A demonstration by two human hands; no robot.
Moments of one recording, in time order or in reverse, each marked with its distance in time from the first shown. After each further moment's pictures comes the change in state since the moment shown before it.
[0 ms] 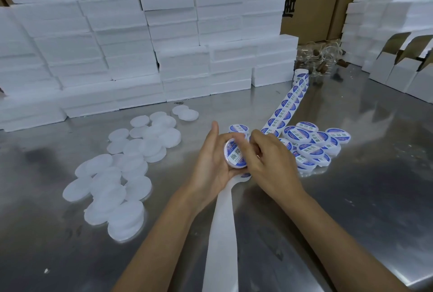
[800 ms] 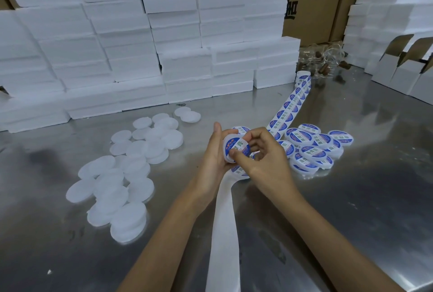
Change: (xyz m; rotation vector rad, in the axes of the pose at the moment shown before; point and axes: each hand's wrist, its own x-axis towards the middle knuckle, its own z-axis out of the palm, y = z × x) left_hand 0.002 0.002 0.006 0.155 0.180 0.125; right_hand 0.000 -0.019 0.003 0.593 -0.025 0.230
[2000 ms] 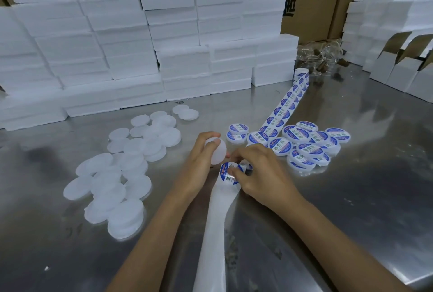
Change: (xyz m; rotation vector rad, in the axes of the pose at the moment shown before) left_hand 0.018 -0.025 -0.041 0.426 0.075 0.152; right_hand -0.007 0.022 -0.014 -0.614 -0.237 -0.330
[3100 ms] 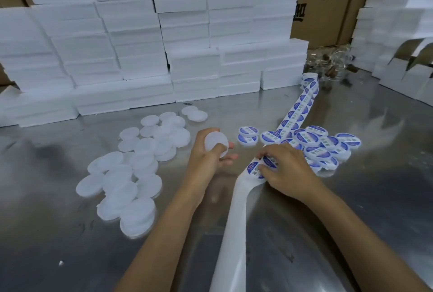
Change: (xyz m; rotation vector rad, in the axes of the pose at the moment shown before) left_hand -0.006 0.015 -0.004 -0.184 0.133 -0.084; right_hand 0.010 0.028 -0.017 -0.078 -0.186 0.213
